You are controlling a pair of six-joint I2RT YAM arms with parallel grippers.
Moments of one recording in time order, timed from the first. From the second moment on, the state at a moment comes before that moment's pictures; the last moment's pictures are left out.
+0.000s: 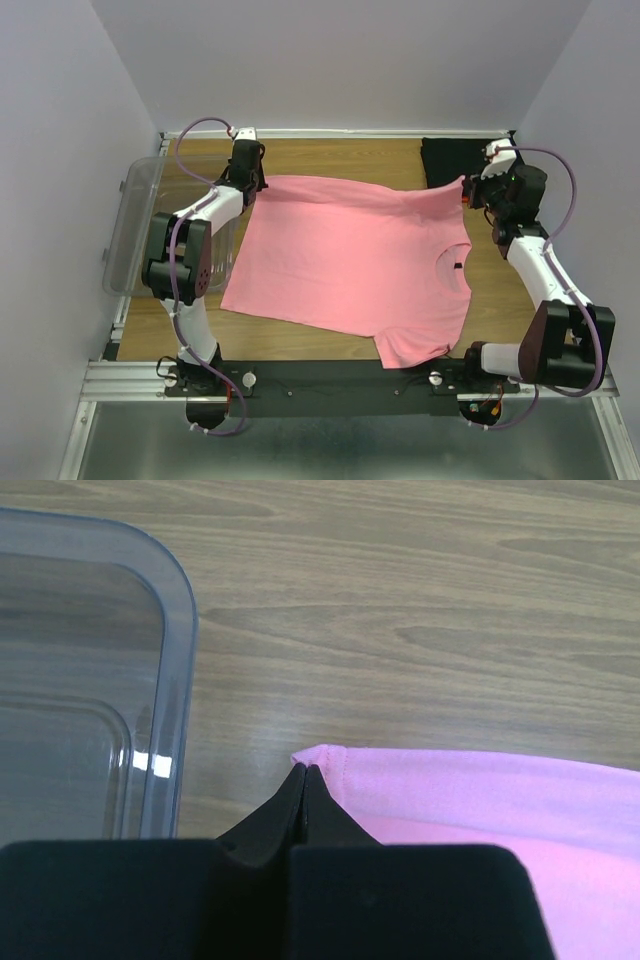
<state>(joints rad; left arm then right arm) -0.21 1.88 1.30 0.01 -0.25 -0.24 -0.13 1.30 0.85 0.17 -0.38 -0.18</state>
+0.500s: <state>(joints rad) -0.21 1.86 1.27 0.01 -0.25 -0.23 -0.14 1.28 0.80 0.16 -0.38 -0.18</state>
